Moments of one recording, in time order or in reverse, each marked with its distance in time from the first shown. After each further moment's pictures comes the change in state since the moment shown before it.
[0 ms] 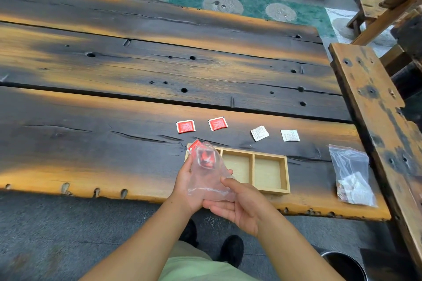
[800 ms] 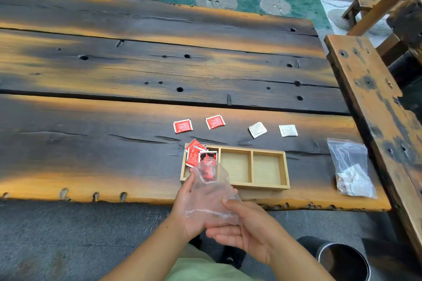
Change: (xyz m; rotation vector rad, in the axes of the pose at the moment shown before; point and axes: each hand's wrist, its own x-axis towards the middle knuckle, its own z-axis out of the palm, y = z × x) left_hand -0.026 -0.028 -0.015 0.026 -0.047 -0.093; right_hand -0.032 0.021 -0.010 -0.100 -0.044 0.092
